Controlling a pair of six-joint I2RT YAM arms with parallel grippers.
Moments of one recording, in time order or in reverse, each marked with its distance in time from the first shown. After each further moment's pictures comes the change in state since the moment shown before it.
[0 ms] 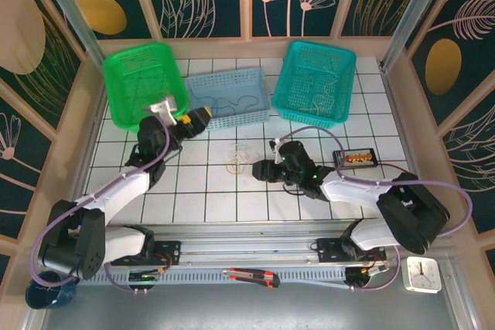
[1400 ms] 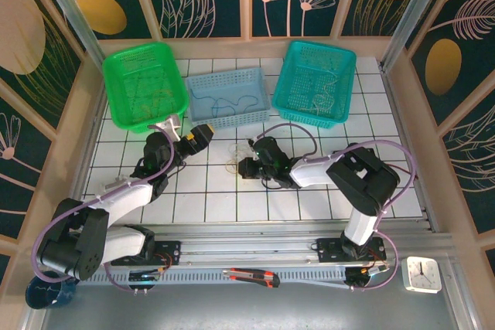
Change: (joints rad) left arm -0.031 0.008 -0.114 0.061 -0.014 -0.064; right arm 0.048 0.379 0.210 0.108 -0.016 0.087
